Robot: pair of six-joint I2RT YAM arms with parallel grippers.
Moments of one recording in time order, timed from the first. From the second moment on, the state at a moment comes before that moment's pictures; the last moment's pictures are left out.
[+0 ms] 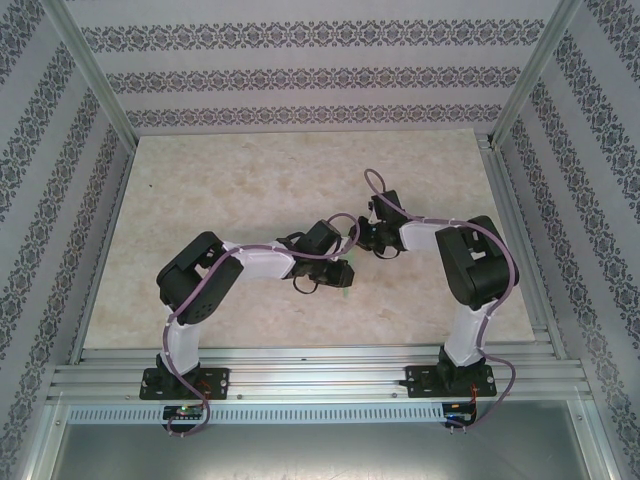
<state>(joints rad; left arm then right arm) -0.82 1.97 1.12 -0.12 0.41 -0.59 0.35 1.89 0.97 -0.04 -0.36 0.72</state>
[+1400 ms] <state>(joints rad) -0.84 1.97 1.12 -0.11 0.41 -0.55 0.22 1.80 1.04 -0.10 -0.39 0.64</state>
